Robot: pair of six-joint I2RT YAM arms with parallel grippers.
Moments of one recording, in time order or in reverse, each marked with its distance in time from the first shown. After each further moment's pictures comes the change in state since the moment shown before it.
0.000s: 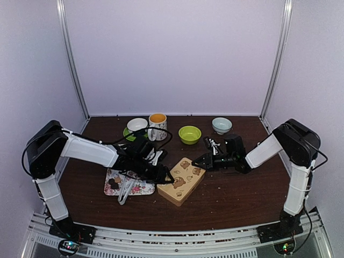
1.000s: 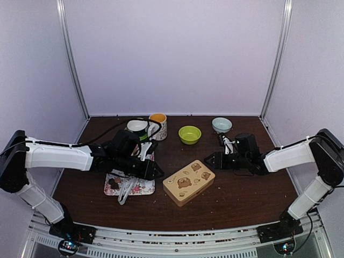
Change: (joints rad) left arm -0.029 -0.330 -0.124 -0.039 -0.109 0.066; right arm 0.040 -0.389 -0.159 -0.253 0.339 -0.080
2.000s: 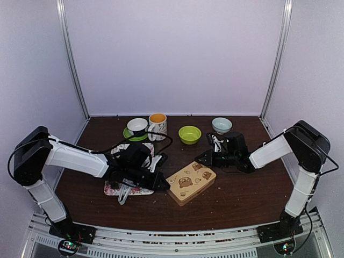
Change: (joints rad) left arm -0.054 0.180 -0.038 0.167 0.077 -0.057; right arm 0.013 0.255 0.129 0.206 -0.155 0.112
